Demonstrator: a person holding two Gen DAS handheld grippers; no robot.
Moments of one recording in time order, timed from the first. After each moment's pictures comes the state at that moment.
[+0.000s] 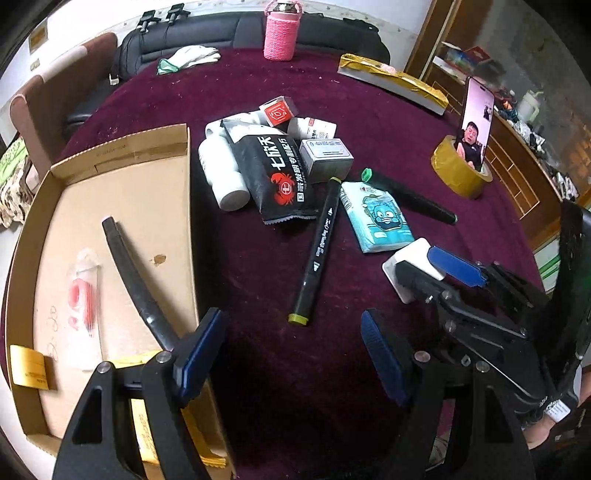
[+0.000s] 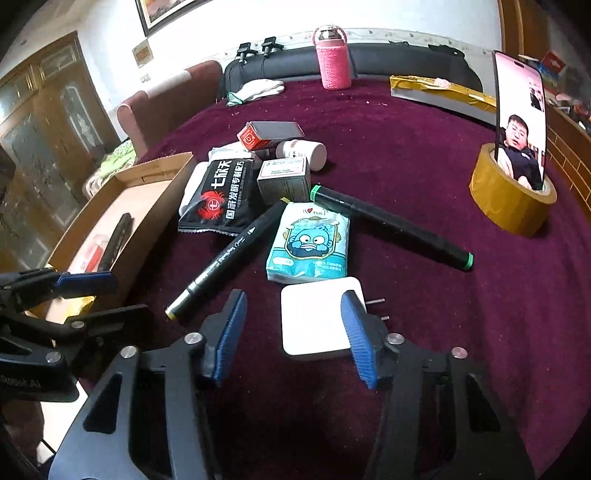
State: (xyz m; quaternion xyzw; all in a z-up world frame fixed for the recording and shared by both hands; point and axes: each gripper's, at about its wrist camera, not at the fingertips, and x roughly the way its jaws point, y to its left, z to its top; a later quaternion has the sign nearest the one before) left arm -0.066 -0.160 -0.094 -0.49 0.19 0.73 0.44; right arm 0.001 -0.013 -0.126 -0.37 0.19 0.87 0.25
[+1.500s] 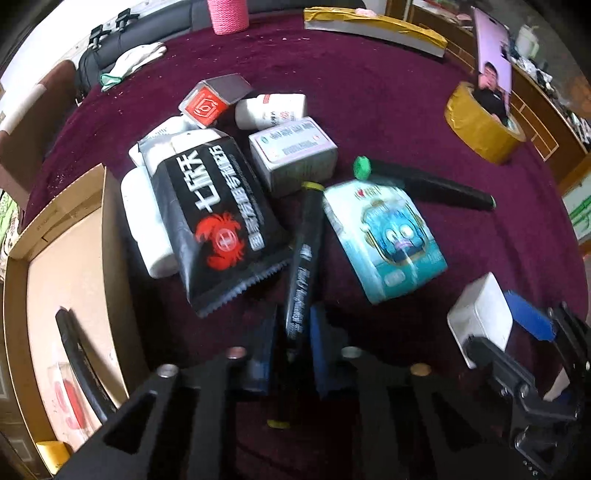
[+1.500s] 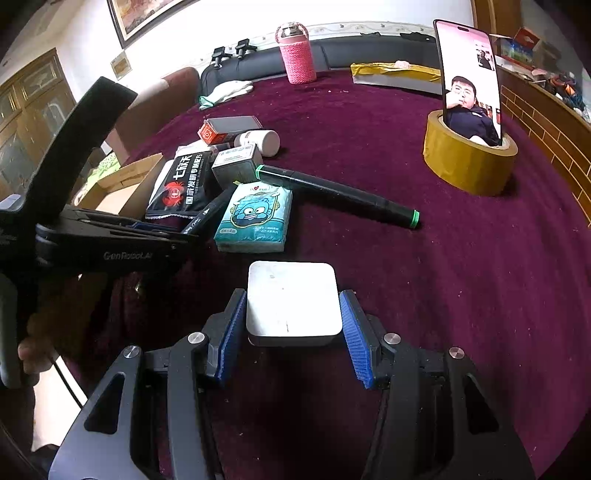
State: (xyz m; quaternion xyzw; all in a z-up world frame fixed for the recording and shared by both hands) left arm -0.072 -0.079 -0.129 -0.48 0.31 0.69 0.43; right arm 0.044 -0.001 -0.137 -0.36 0.23 0.86 0.27
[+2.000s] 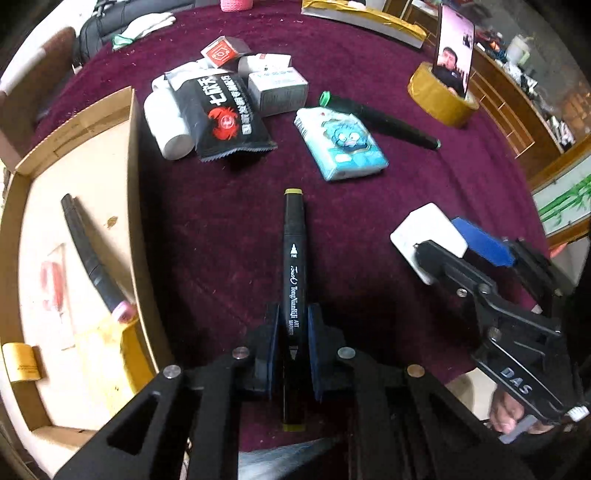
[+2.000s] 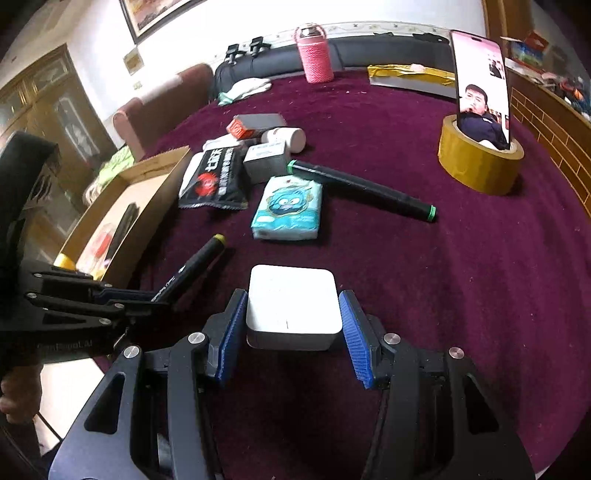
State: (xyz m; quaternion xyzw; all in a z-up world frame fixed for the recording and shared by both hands) left arm -0.038 -0.155 -0.112 -0.54 0.28 0.66 0.44; right arm 0.047 -0.027 -0.121 -0.37 0.23 0.87 0.25
